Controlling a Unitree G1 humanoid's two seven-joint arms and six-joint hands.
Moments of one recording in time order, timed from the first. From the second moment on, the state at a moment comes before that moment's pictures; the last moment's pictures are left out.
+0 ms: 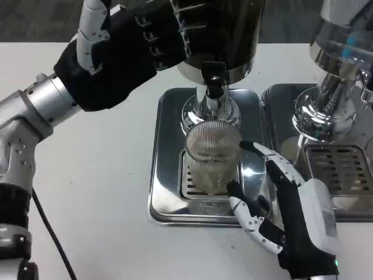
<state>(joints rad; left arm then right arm) -0.73 0.37 0.17 0.64 -0.50 0.05 -1.14 0.18 -0.12 0.28 0.23 -0.69 -0.49 -0.62</state>
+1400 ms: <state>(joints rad) -0.76 0.33 0.08 0.81 -0.30 -0.33 -1.17 0.20 -0.12 0.28 0.23 -0.66 -0.49 -0.63</state>
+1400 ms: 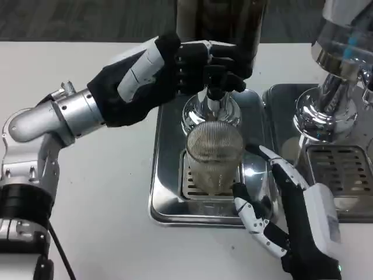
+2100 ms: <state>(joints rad) -0.73 0.34 0.04 0.84 -0.21 -0.60 -1.06 0.22 -0.13 0.28 0.20 -0.64 -0.49 -0.62</state>
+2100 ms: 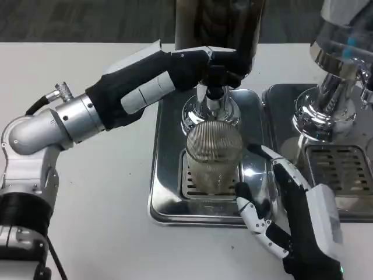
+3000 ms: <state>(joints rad) -0.71 0.37 -0.01 0.85 -0.15 -0.80 -0.97 0.22 -0.13 0.26 0.19 -0.63 -0.48 -0.57</state>
